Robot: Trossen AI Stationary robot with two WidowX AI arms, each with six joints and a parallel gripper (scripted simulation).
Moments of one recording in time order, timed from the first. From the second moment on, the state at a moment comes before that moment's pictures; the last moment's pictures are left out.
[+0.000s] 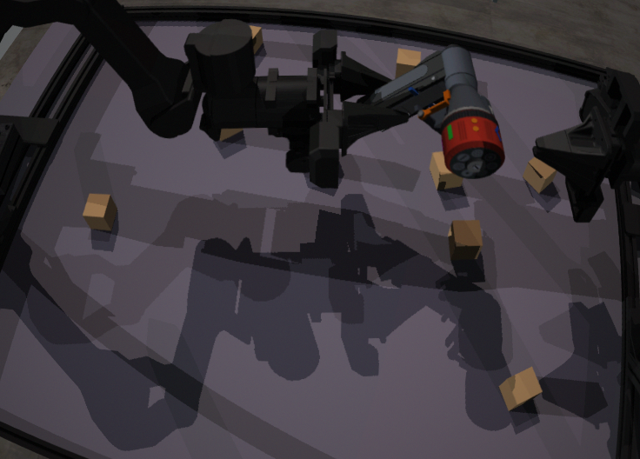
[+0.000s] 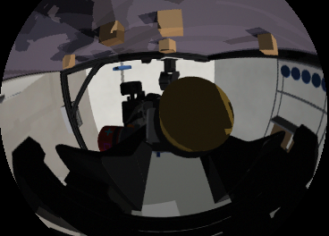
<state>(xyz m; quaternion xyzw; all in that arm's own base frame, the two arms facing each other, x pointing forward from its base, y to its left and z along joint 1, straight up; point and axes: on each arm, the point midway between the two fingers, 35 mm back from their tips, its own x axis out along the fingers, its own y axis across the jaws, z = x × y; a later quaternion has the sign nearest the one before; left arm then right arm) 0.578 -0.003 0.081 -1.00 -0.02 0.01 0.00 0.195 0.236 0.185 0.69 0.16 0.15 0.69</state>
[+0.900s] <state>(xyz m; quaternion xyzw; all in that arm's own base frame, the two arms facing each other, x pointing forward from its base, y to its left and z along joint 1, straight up) 0.578 -0.003 0.081 -1.00 -0.02 0.01 0.00 0.192 0.228 0.180 0.42 0.09 0.20 0.88</state>
